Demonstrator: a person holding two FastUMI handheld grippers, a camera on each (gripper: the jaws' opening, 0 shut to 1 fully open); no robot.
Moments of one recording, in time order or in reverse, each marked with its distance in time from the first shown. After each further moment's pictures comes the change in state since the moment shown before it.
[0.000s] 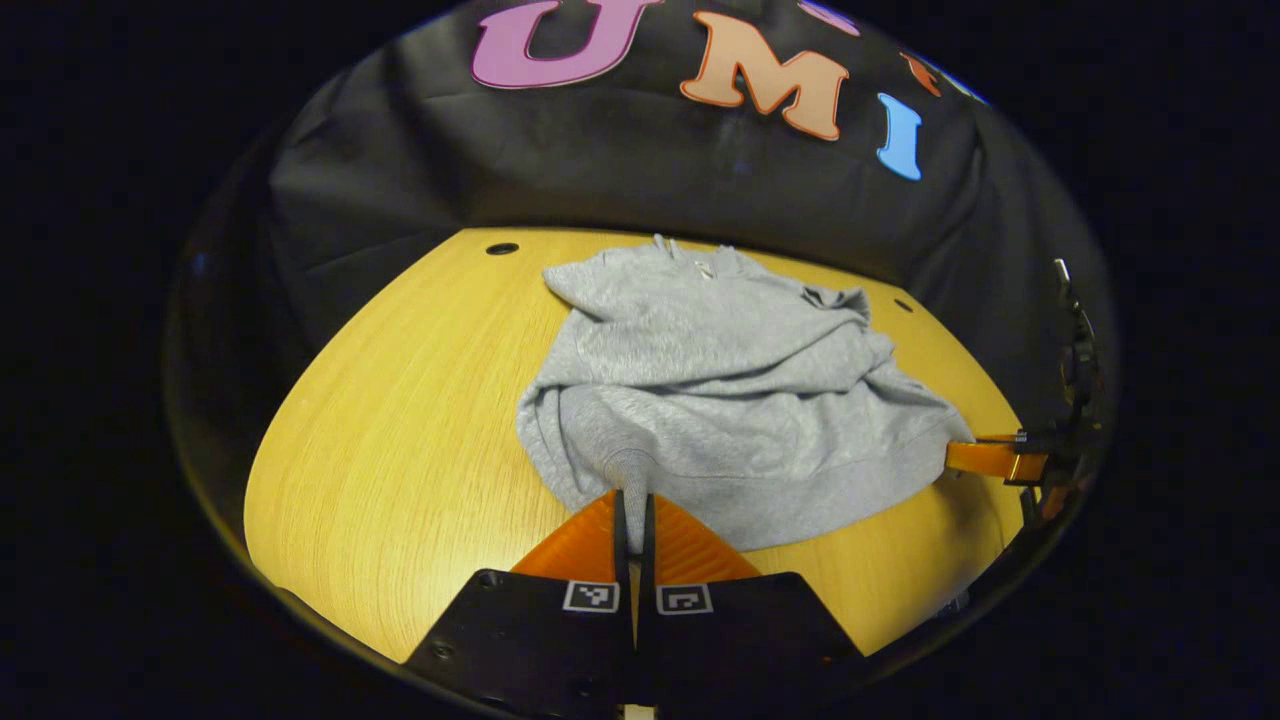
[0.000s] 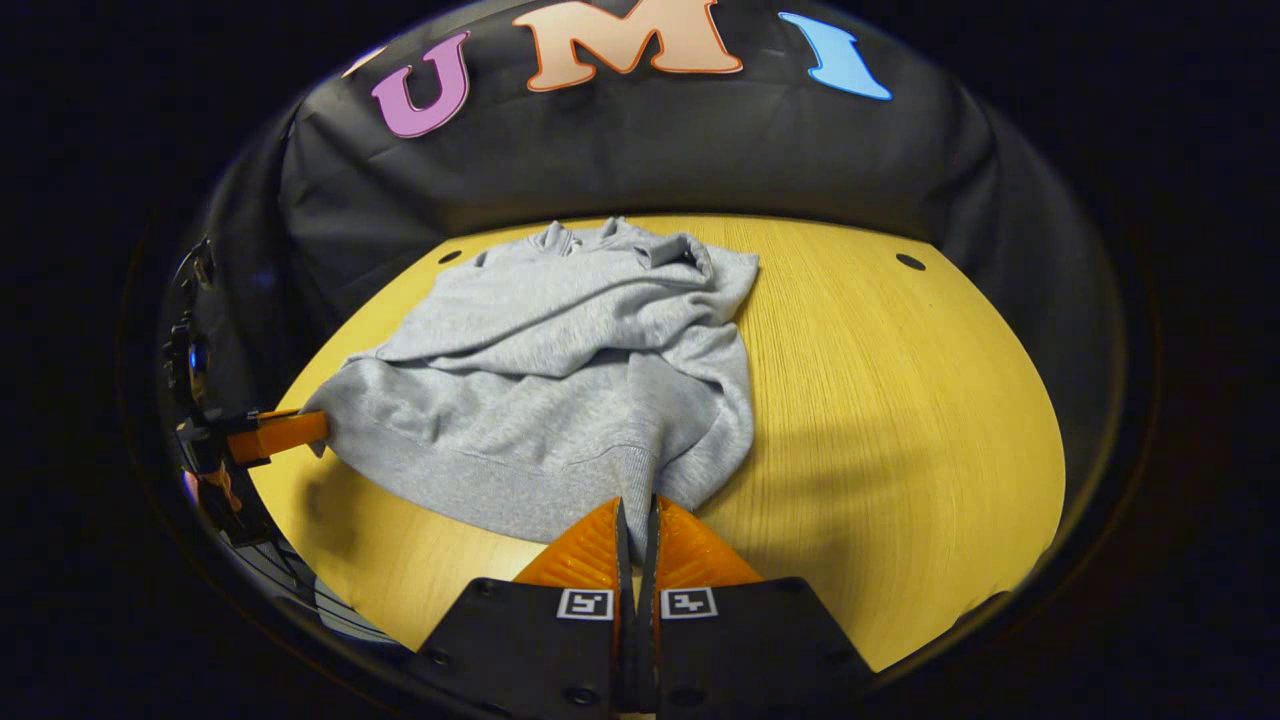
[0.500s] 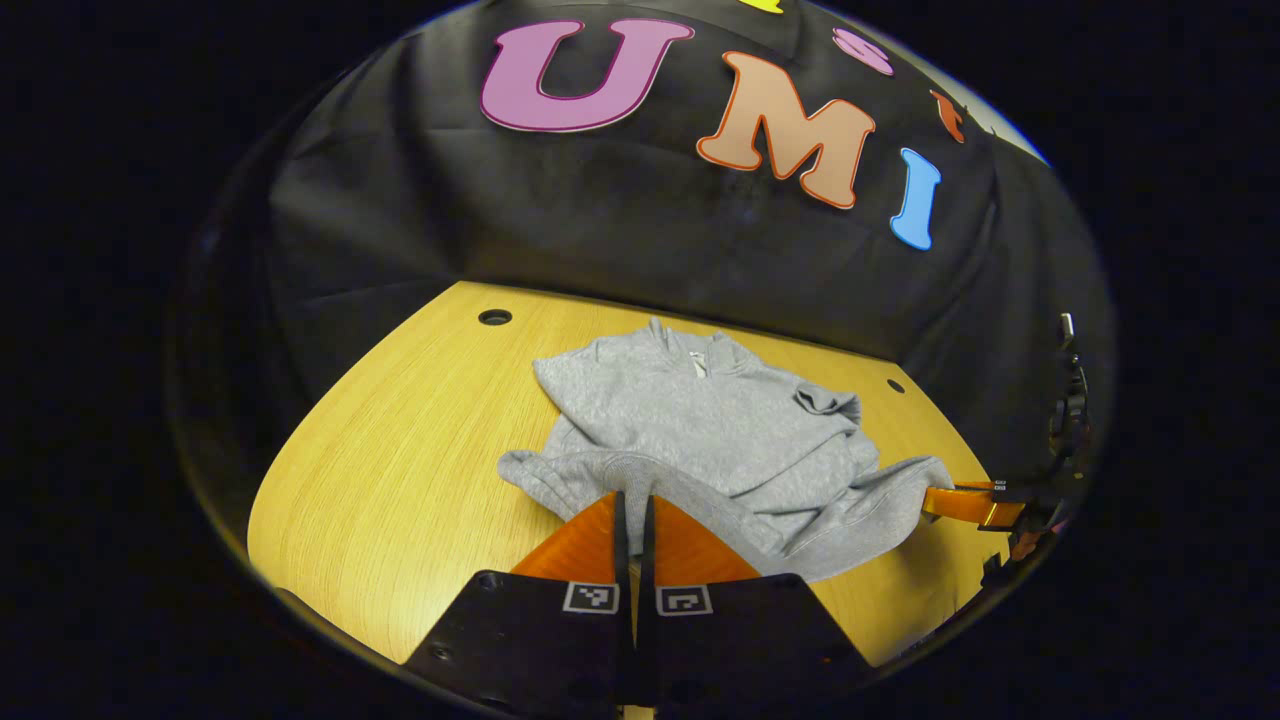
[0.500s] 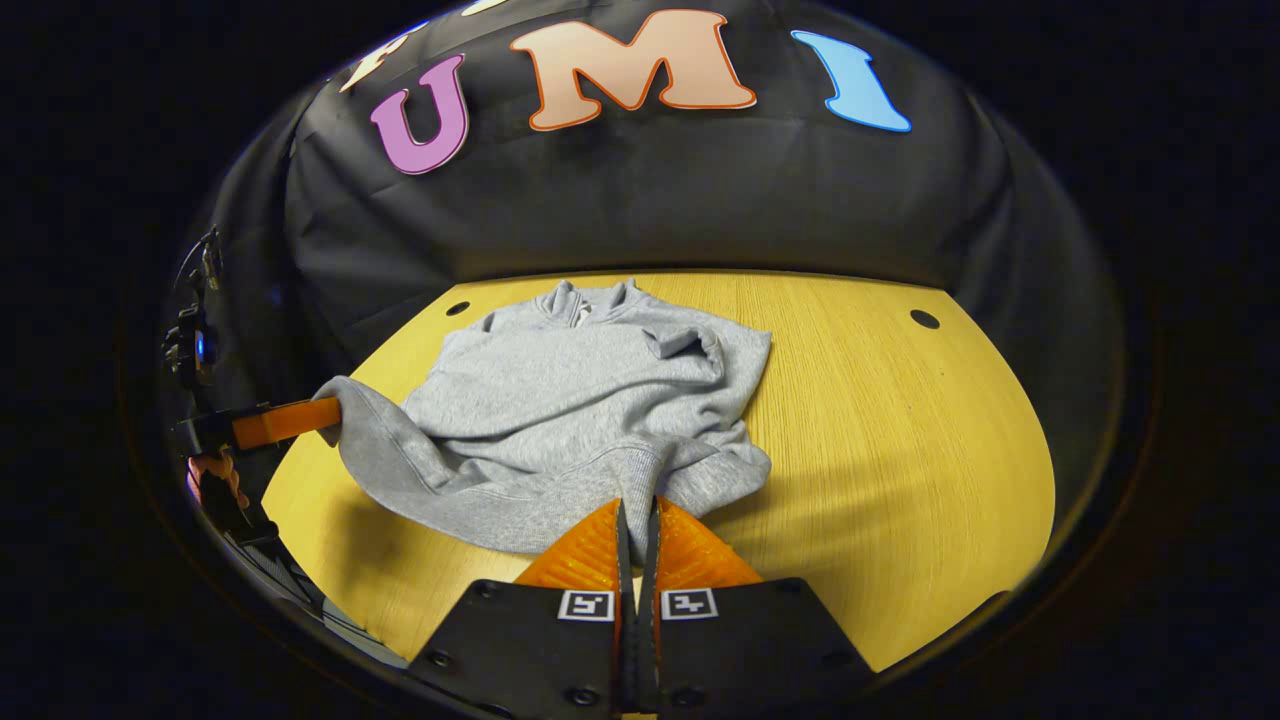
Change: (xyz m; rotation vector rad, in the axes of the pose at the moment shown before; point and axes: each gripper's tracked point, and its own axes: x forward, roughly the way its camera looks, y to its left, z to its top) left arm 0.026 -0.012 0.093 -0.034 -0.131 -0.042; right arm 0.019 0.001 0.078 0.001 -0.085 0.031
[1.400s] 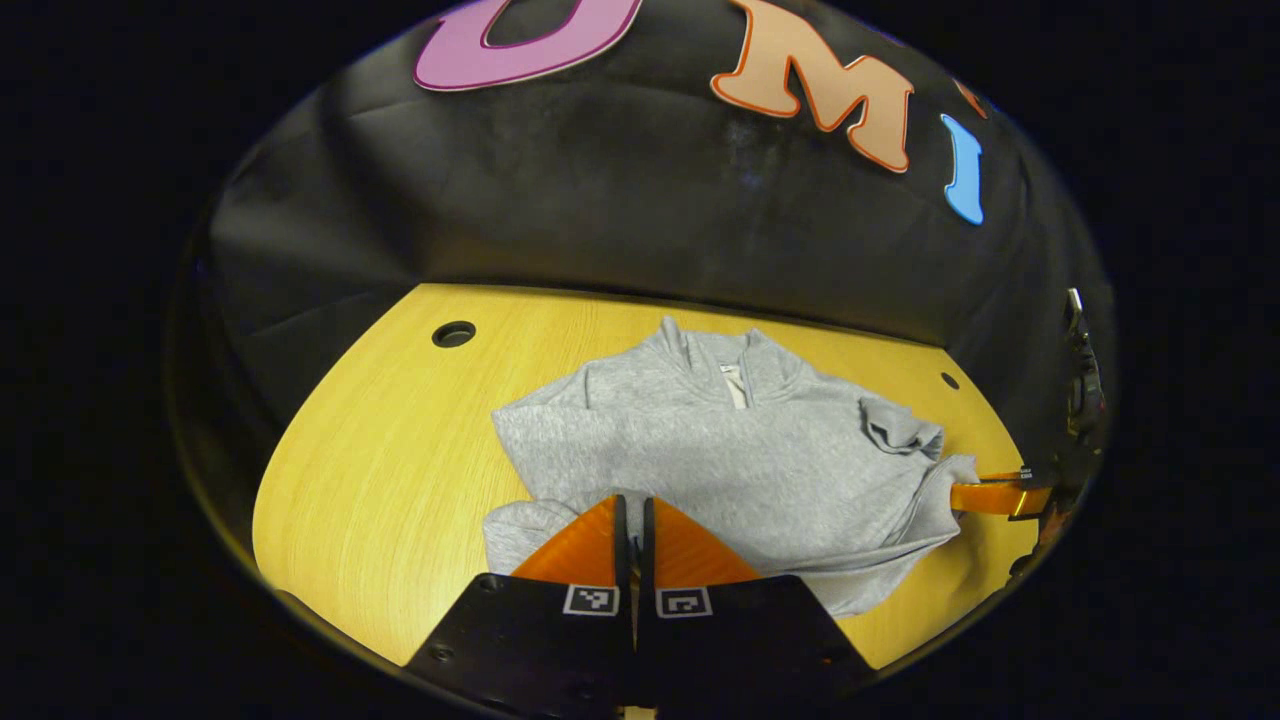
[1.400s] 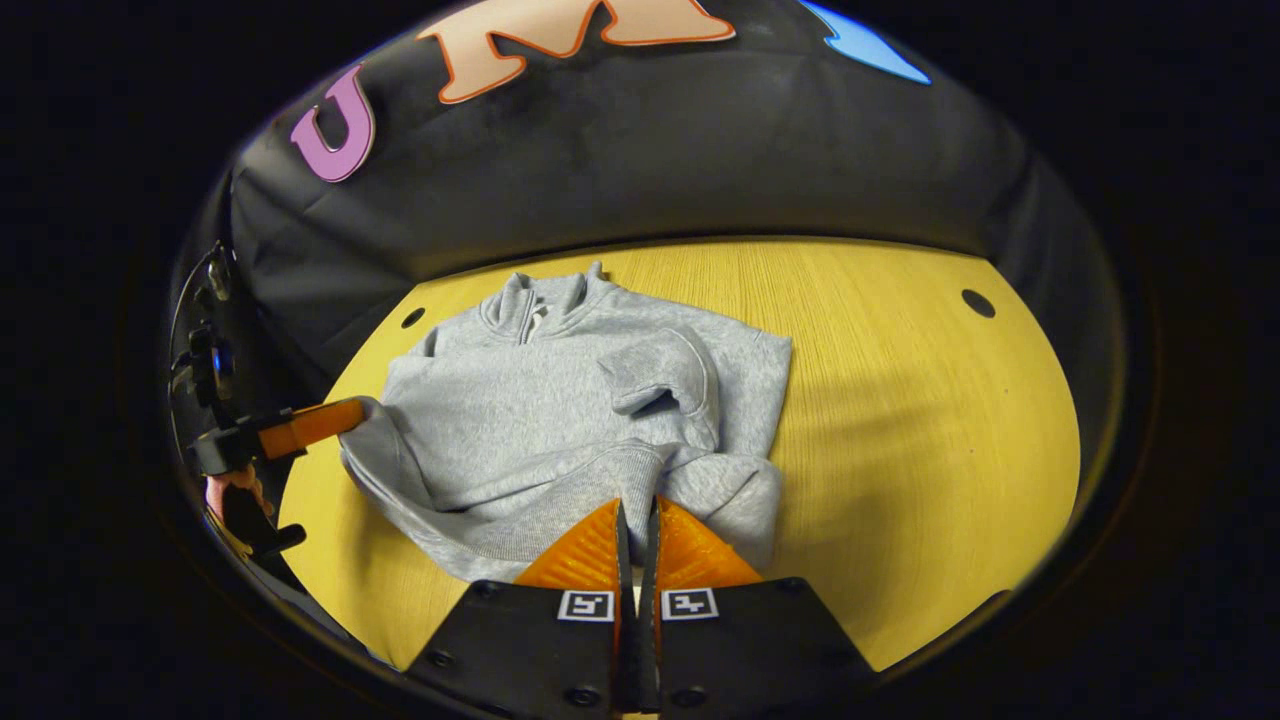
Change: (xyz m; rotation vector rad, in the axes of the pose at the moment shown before) left arm 0.132 0.021 0.017 0.043 0.139 0.061; right arm 0.112 -0.021 0.035 0.106 0.155 0.038
